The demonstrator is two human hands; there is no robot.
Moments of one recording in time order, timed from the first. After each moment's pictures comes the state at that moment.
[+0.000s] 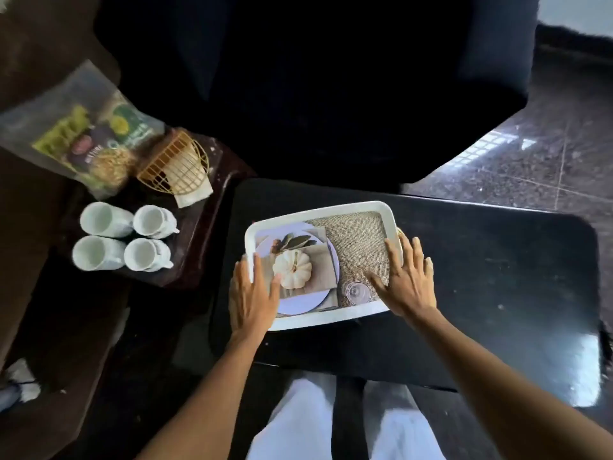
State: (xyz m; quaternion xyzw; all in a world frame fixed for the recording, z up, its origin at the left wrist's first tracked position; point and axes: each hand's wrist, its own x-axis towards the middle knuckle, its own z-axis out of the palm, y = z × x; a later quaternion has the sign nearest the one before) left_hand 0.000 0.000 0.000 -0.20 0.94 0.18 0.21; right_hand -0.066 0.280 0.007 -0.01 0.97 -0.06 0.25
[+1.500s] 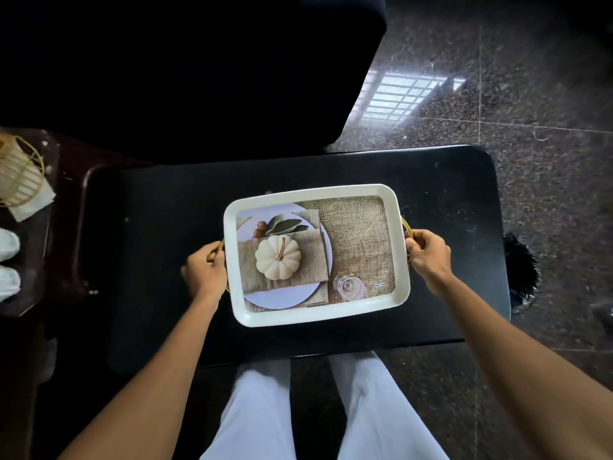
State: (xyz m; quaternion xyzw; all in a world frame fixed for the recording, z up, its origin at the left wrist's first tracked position) left_hand -0.042 0.139 -0.054 -0.39 0.83 0.38 0.14; right_hand -0.038 0.532 -0.046 0.39 0.83 -0.38 0.15
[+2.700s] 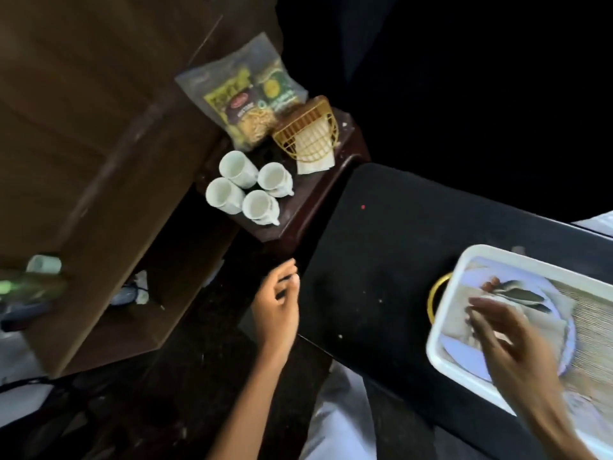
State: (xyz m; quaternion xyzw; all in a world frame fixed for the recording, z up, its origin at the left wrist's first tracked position) left_hand 0.082 -0.052 0.043 -0.48 0.72 0.50 -0.11; right_hand -0.009 0.240 0.037 0.05 0.84 -0.50 0.20
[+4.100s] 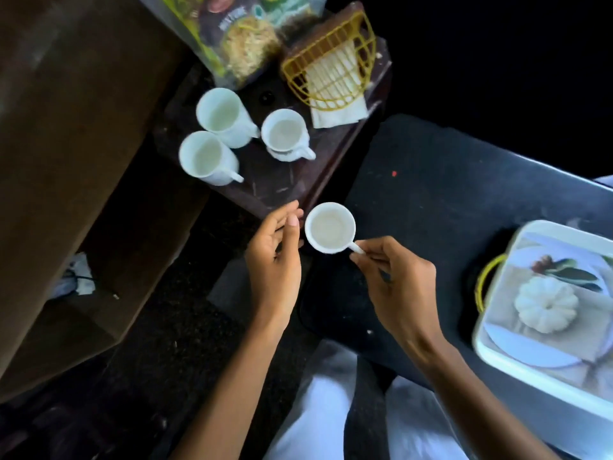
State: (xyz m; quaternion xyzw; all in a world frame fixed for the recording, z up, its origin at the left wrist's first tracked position) left_hand 0.041 -0.144 0.014 -0.43 0.66 0.61 -0.10; right_hand 0.005 0.010 -0.003 -0.05 0.84 -0.51 0.18
